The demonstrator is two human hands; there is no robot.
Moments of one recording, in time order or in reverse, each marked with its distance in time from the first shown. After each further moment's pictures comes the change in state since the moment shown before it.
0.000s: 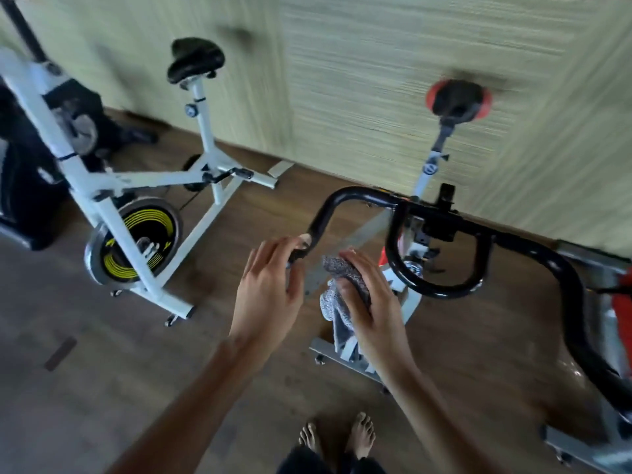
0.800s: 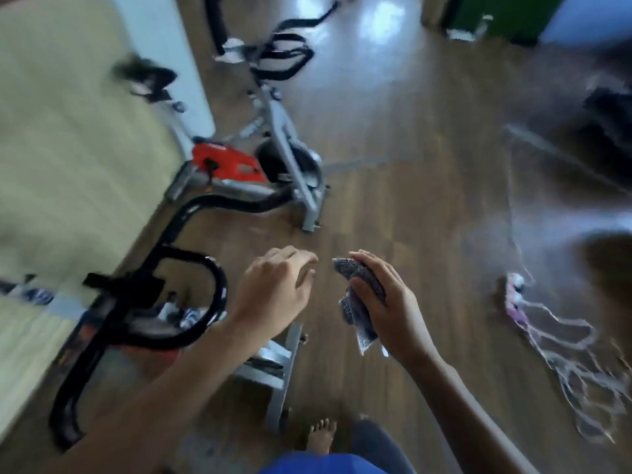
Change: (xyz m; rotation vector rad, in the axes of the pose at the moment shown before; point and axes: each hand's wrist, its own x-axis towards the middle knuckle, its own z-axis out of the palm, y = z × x) left_hand 0.034 0.143 0.089 -0.370 -1.066 1.573; right_hand -0.133 -0.071 0.040 -0.312 1.578 0.718
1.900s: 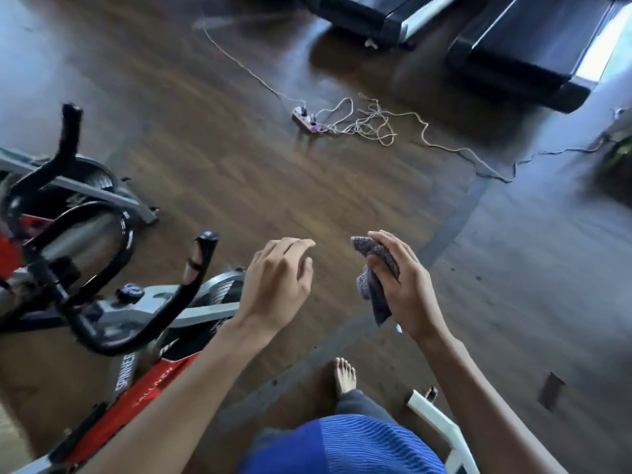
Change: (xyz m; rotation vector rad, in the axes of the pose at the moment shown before) left_hand -0.320 -0.050 -0.050 -0.199 -0.438 0.876; right_hand -0.453 -0.125 0.223 -0.122 1.017 0.520
